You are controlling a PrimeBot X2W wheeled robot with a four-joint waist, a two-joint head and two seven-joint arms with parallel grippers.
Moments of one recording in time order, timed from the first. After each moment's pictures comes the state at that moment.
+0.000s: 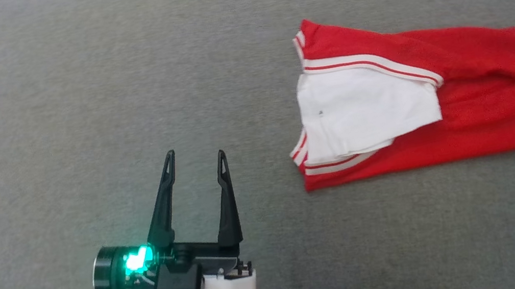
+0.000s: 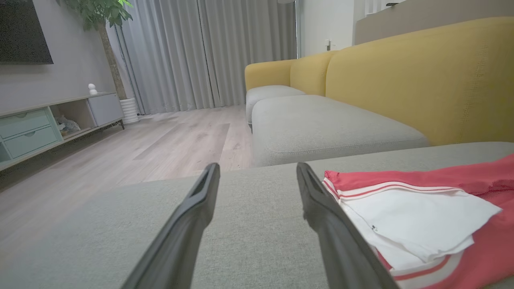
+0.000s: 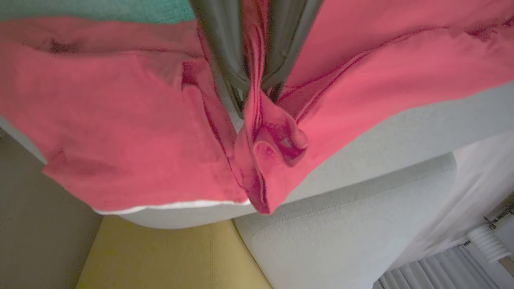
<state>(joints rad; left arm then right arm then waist) -0.14 0.15 -0.58 -0.03 -0.13 0.39 -0.26 -0.21 -0.63 -0.10 0.59 0.78 0.13 0.01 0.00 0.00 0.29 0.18</state>
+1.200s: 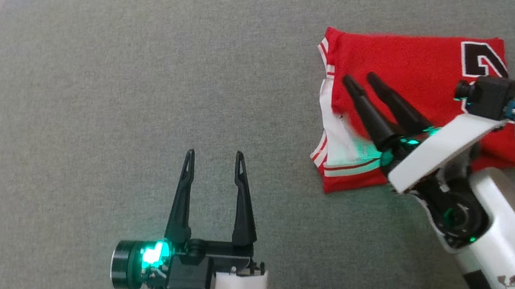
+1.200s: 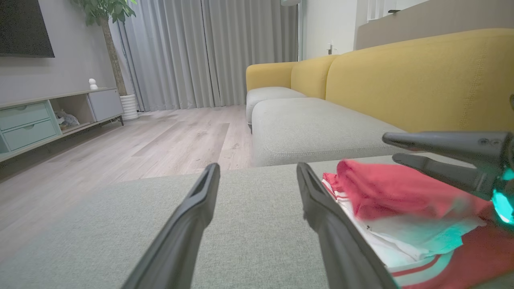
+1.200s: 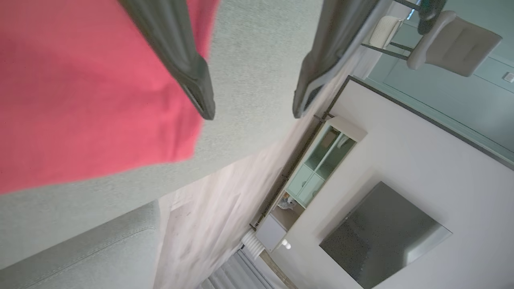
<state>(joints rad) -0.13 0.06 -0.52 0.04 -0.09 0.26 -0.26 -0.27 -0.06 0.27 0.12 0.79 0.13 0.15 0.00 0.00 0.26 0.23</state>
